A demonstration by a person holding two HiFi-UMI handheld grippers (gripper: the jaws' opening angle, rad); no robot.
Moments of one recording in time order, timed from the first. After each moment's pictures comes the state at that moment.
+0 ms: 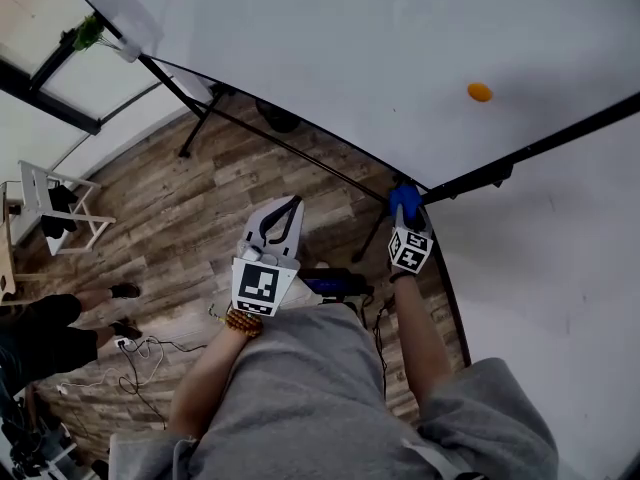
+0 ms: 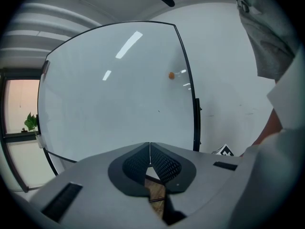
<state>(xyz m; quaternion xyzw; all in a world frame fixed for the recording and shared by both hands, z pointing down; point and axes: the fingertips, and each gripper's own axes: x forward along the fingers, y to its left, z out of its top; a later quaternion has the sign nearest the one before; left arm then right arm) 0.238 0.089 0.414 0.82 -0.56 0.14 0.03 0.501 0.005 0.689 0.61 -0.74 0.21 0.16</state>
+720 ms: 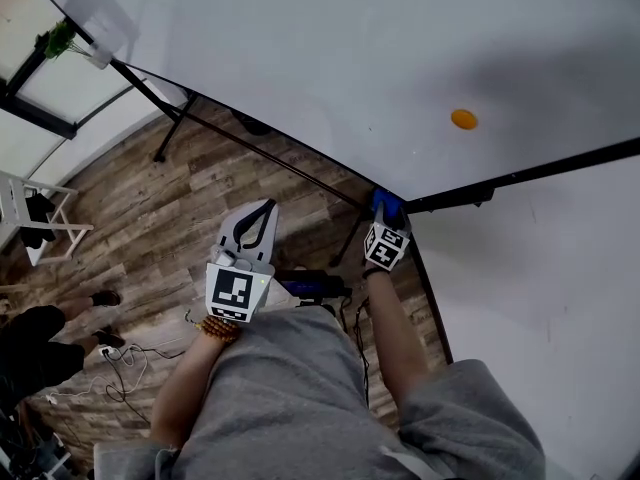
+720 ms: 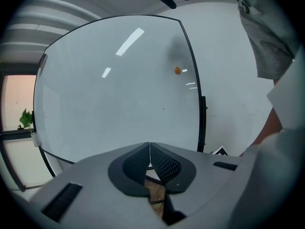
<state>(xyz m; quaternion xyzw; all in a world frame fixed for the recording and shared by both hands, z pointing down) 0.233 0.053 0.421 0.82 -0.55 0.14 0.05 0.511 -0.034 0.700 0.66 -0.69 0.22 0.18</state>
